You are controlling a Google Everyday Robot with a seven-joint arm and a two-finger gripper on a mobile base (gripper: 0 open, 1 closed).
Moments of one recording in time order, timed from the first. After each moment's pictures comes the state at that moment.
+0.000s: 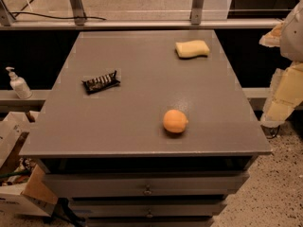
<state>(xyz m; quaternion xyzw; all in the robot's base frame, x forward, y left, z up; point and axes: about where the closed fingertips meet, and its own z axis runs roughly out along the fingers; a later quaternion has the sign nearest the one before) 0.438 -0.217 0.976 -0.60 0.78 -0.03 0.16</state>
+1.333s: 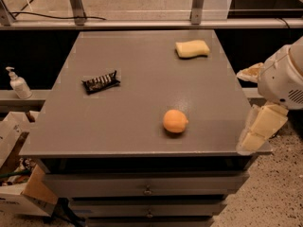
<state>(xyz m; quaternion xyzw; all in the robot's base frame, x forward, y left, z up) 0.429 -0.189 0.905 -0.61 0.77 0.06 0.20</state>
